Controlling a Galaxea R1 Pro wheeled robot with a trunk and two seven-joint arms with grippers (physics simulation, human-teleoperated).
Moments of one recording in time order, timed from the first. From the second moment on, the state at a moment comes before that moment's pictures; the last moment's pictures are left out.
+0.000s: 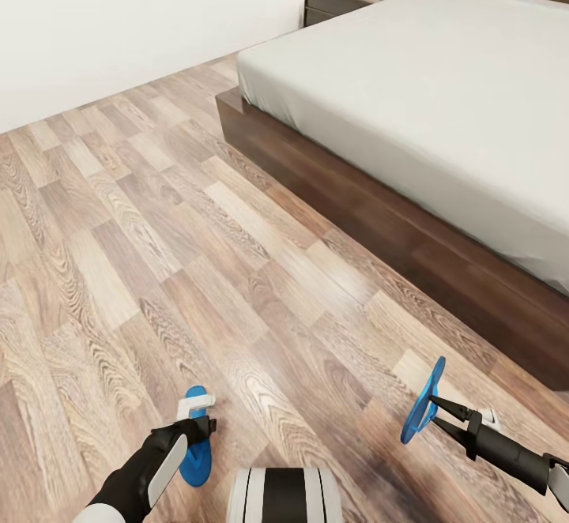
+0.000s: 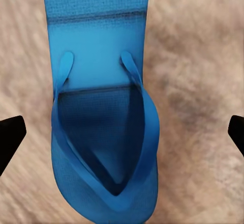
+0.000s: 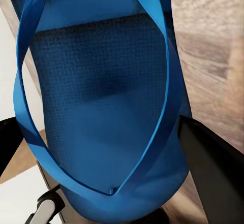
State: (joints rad) left arm -0.48 0.03 -0.17 -0.68 0.36 0.39 0.21; right arm -0.43 -0.45 -0.20 -0.48 -0.65 0.76 1.16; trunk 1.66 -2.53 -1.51
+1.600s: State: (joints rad) left arm -0.48 0.03 -0.17 -0.68 0.36 0.39 0.21; right arm -0.43 -0.45 -0.20 -0.48 -0.65 0.76 1.16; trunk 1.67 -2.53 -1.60
